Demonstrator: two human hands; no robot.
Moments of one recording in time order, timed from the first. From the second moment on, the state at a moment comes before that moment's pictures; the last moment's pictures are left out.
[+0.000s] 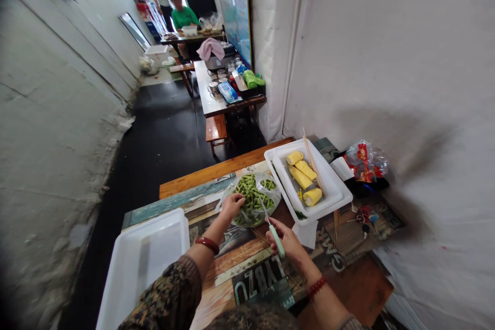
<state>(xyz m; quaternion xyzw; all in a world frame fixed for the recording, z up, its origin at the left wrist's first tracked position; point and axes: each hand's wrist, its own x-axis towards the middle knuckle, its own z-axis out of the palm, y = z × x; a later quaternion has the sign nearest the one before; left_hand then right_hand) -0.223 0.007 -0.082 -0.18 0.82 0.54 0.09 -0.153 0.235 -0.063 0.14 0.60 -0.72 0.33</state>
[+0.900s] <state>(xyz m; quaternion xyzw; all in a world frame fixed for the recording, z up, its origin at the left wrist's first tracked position) -0.004 0.001 0.117 -0.13 0.65 0.75 -0.04 -0.059 0.211 0.067 -0.36 0.78 -0.48 0.18</state>
